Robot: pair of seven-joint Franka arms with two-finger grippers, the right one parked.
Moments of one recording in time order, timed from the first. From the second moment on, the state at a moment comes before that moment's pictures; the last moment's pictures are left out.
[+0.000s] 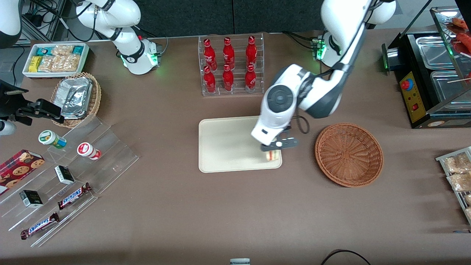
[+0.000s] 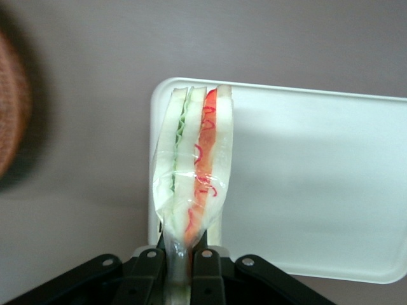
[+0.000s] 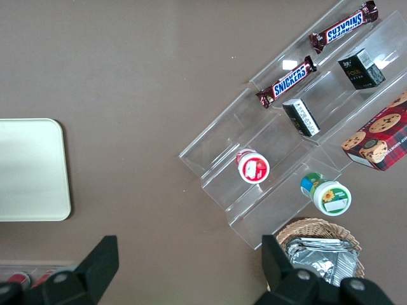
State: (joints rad) arm -0.61 0.49 -0.07 -1.56 -0.02 1.93 -0.80
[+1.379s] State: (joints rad) arm -0.74 0.71 -0.07 -1.49 -0.05 2.12 -0.84
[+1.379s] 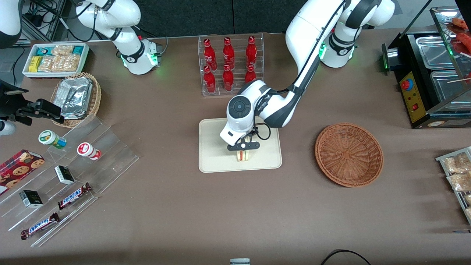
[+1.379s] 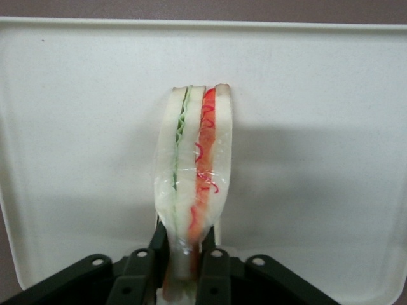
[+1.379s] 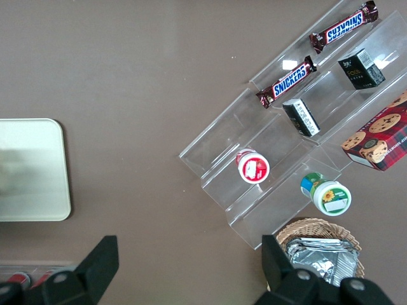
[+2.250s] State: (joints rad) arm -0.72 0.69 -0.04 -1.40 -0.06 2.05 -0.75
